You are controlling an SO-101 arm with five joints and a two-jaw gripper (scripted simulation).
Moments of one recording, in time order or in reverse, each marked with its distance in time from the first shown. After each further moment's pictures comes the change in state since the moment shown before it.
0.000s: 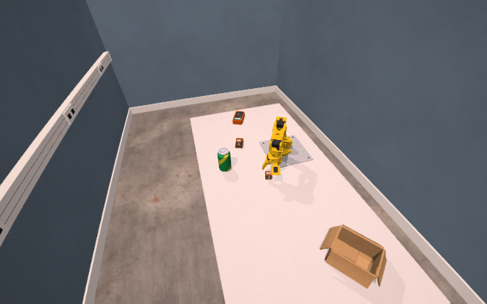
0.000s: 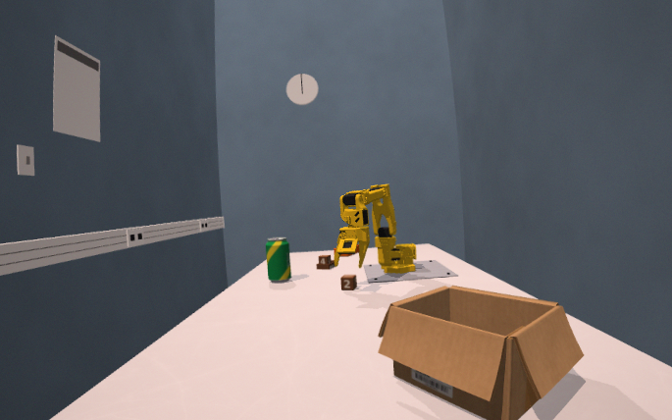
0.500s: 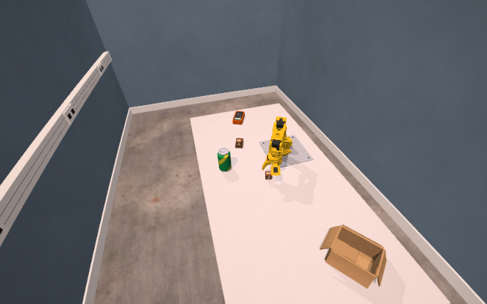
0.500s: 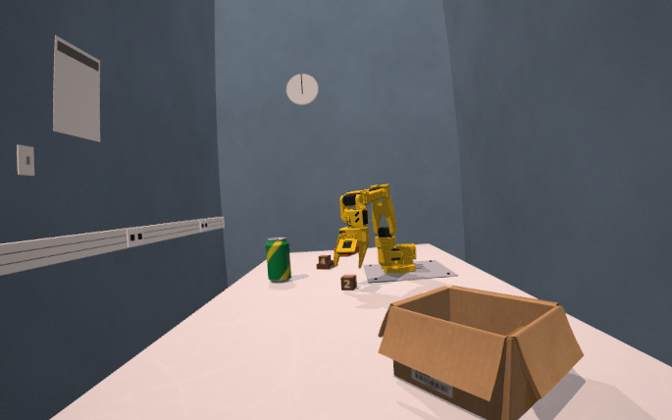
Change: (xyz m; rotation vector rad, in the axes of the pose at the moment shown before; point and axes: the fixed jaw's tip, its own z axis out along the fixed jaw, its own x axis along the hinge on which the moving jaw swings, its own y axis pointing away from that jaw) arm -0.002 -0.001 0.001 0.003 -0.010 0.000
